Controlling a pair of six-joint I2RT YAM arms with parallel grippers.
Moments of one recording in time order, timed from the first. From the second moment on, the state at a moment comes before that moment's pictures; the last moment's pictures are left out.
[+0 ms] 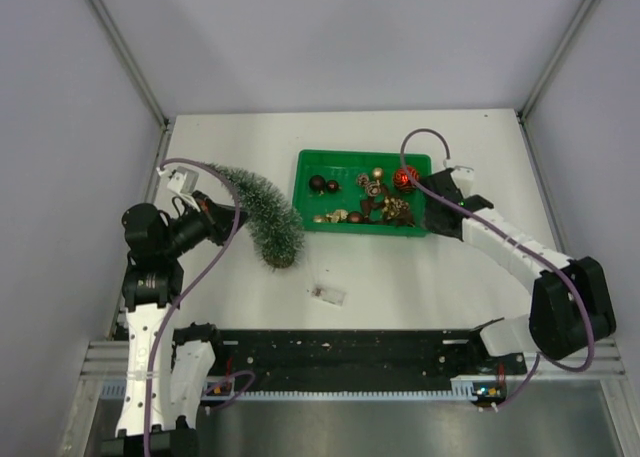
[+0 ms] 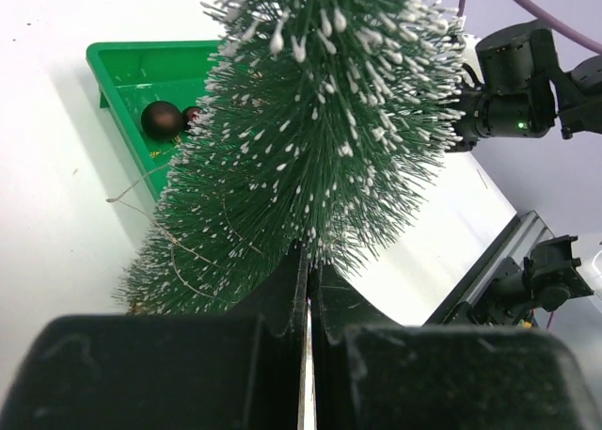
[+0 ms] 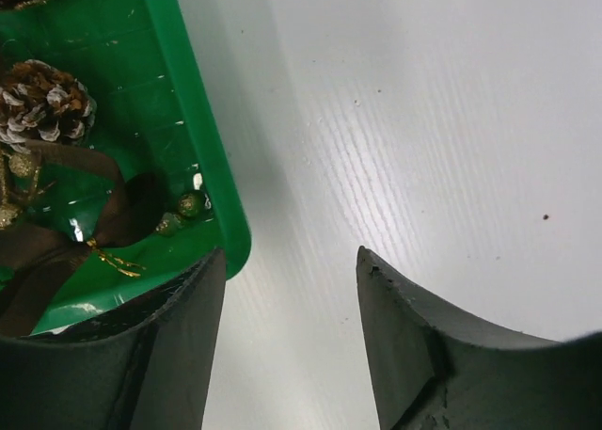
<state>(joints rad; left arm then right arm) 0.14 0.66 0.74 -0.24 0.90 -0.37 0.39 1.40 0.91 -0.57 0.49 0.57</state>
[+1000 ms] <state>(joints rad) 0.14 0.63 0.73 -0.25 0.93 -0.46 0.60 2.13 1.72 -0.33 0.02 0.24</state>
